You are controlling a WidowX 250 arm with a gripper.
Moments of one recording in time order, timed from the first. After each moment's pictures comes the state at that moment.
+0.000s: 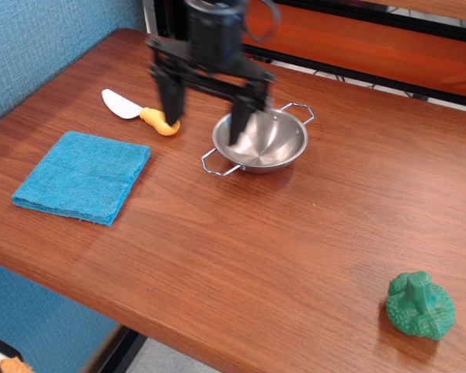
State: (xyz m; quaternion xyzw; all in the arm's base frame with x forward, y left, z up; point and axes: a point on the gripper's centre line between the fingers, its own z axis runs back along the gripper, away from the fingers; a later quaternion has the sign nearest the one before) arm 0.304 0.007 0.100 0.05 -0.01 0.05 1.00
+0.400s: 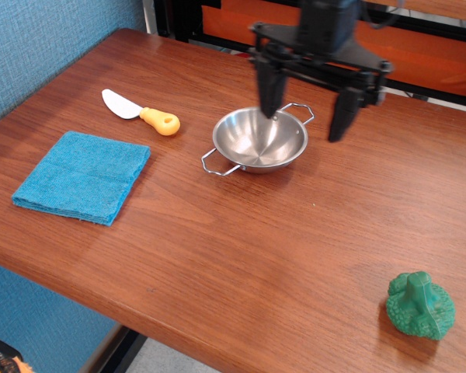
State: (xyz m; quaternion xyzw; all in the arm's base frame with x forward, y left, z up) arm 0.322 -0.067 0.125 0.03 -0.04 -0.02 1.00
